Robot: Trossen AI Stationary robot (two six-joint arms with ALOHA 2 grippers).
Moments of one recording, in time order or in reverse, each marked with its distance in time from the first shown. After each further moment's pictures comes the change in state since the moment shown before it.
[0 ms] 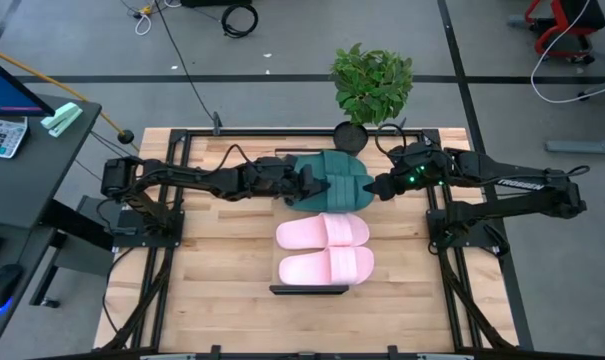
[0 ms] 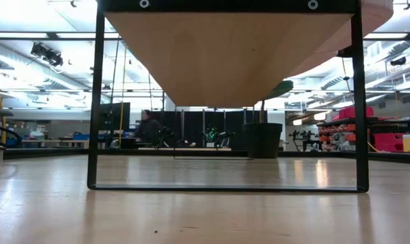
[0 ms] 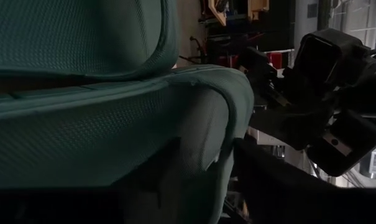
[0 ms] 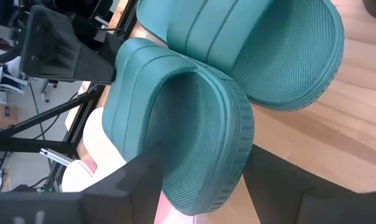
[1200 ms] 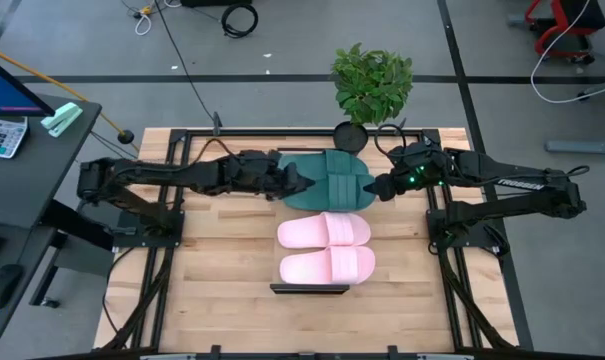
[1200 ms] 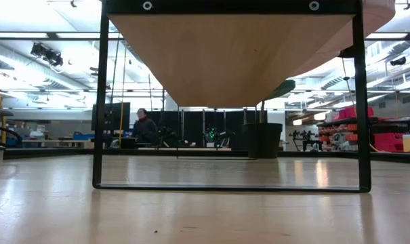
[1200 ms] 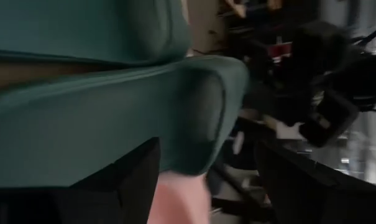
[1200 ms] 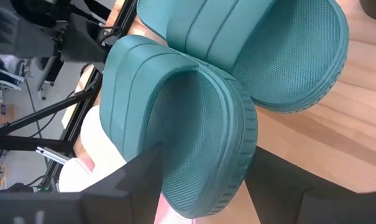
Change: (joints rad) left arm -0.004 -0.211 -0.001 -0.269 0.019 0.051; right arm 0.000 0.000 0.000 -0.009 0.000 -0.010
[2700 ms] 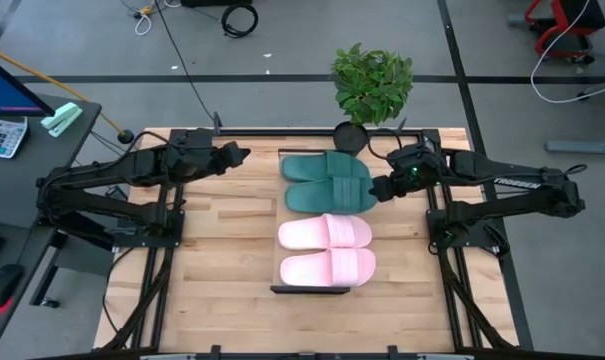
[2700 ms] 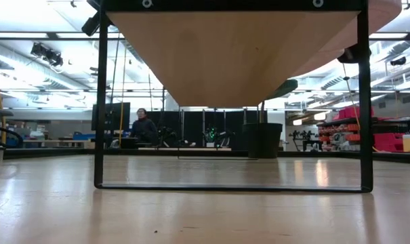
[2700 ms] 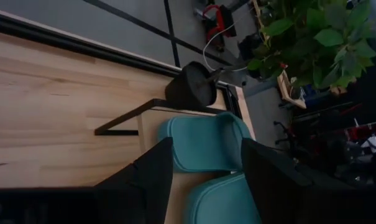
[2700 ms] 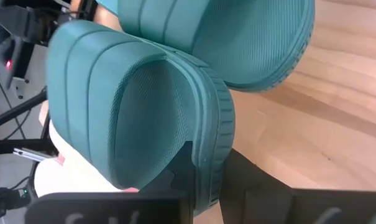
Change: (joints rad) left arm 0.022 -0.458 0.003 -0.638 -0.479 0.145; right arm -0.001 0.040 0.002 -0.105 -0.020 0.067
